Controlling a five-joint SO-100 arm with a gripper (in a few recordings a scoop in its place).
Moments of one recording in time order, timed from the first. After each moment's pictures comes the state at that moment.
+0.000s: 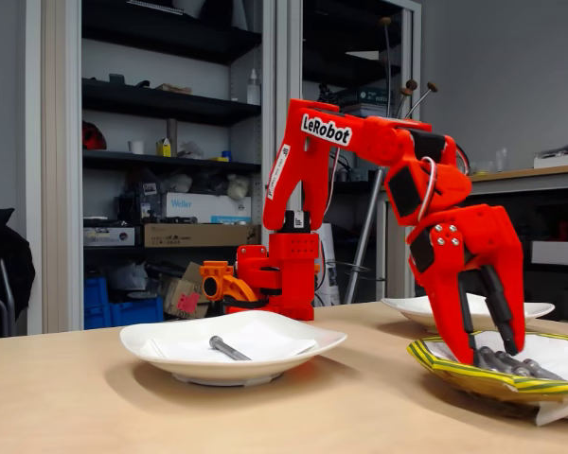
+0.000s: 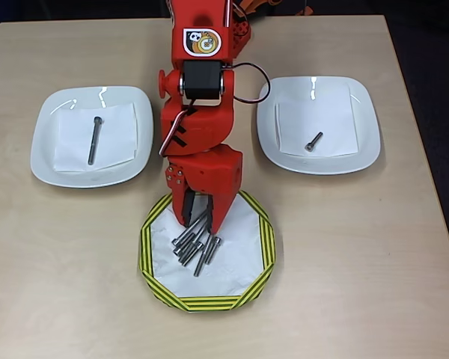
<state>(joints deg) -0.8 70.6 90.1 43.5 106.5</state>
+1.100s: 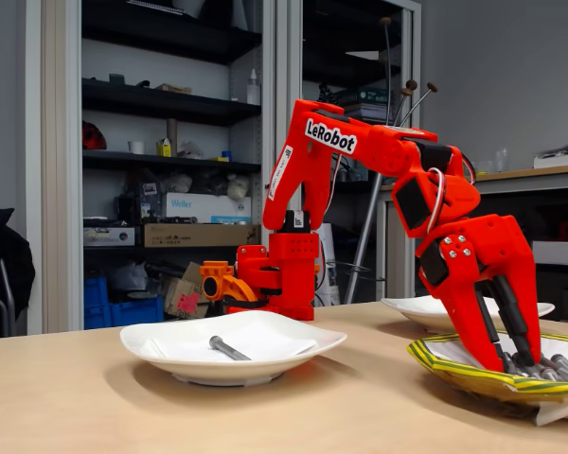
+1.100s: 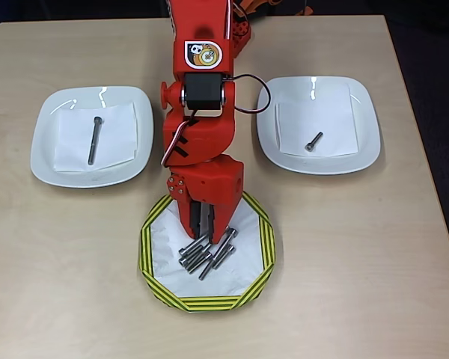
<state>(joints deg) -0.9 65.9 88.2 40.2 107.3</state>
